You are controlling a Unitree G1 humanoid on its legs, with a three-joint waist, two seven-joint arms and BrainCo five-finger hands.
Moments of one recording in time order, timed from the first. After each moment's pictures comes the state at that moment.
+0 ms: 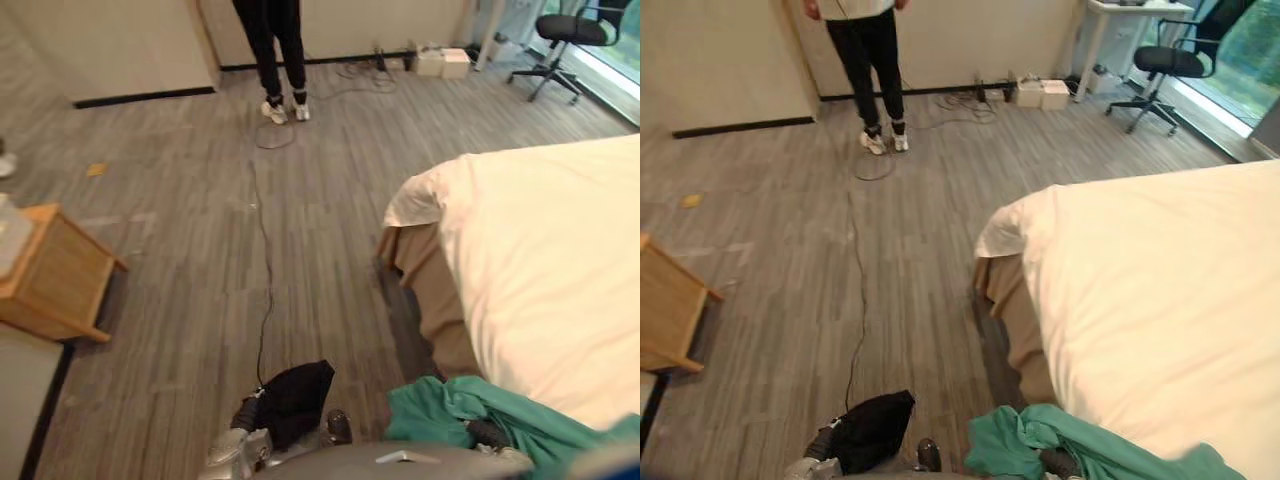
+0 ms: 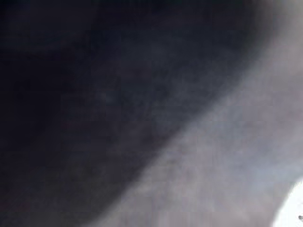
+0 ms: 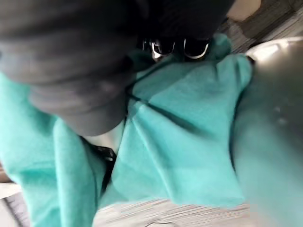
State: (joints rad) left arm 0.13 0.08 0.16 0.98 -0.18 -0.03 -0.09; right arm 0.14 -0.08 -0.43 1.04 0.15 -0.13 0.27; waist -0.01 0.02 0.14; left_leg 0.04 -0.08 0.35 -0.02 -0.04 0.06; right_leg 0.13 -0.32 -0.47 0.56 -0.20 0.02
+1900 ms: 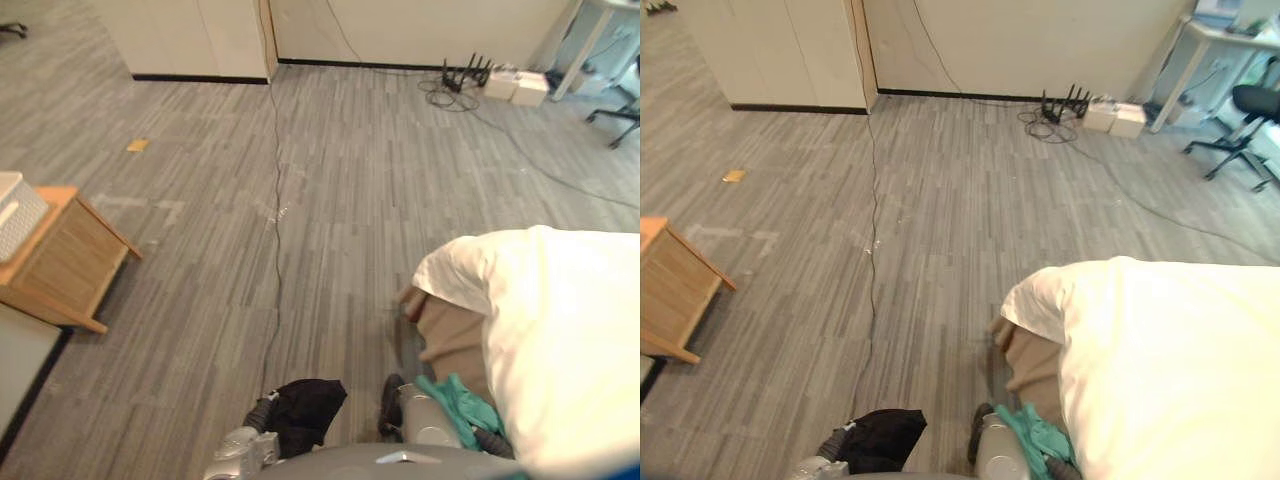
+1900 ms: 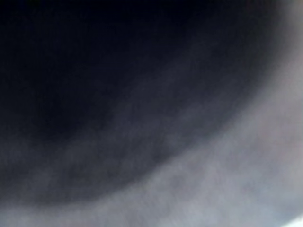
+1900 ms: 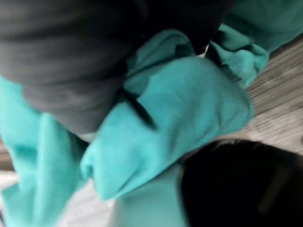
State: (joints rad) left arm 0.11 0.01 0.18 1.00 -0.09 0.01 -0.14; right arm 0.20 -0.05 -0.35 0.97 0.35 -0.03 0.19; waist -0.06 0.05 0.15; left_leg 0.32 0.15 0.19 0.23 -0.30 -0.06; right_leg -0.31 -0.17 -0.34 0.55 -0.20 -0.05
